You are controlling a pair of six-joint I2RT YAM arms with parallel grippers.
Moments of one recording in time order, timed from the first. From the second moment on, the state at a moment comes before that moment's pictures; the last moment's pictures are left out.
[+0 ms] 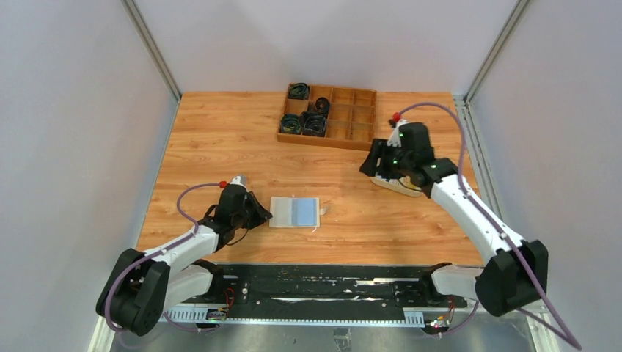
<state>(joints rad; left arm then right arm) -0.38 1.08 0.26 0.10 0.09 -0.80 0.27 1.19 1.02 -0.48 -0.22 0.37</state>
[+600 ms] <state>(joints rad) -0.38 1.01 0.31 -0.05 0.06 -0.77 0.76 1.63 1.12 -0.45 -0.12 0.51</state>
